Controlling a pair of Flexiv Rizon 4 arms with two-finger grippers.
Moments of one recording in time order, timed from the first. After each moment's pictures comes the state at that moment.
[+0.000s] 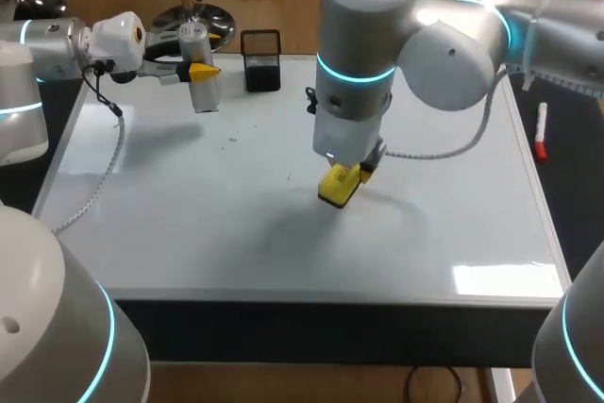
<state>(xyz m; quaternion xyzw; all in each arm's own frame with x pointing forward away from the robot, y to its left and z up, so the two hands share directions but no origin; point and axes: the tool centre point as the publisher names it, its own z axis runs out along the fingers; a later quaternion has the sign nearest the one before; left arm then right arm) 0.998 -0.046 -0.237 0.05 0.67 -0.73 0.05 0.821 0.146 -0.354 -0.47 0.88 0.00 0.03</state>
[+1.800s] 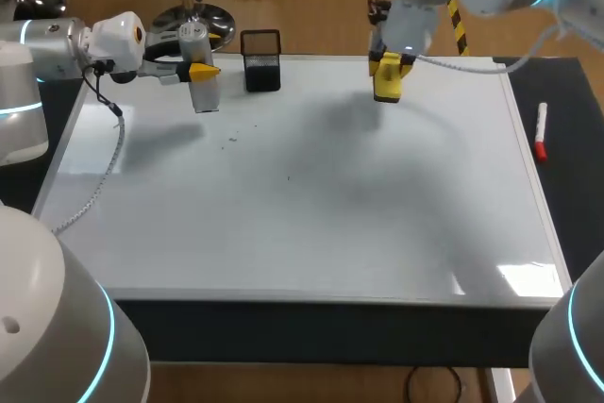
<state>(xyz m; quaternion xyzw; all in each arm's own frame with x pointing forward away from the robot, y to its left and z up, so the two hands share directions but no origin) 0.998 -0.046 -0.237 0.05 0.67 -0.73 0.05 1.081 0.063 -0.371 -0.70 0.71 0.04 0.05</state>
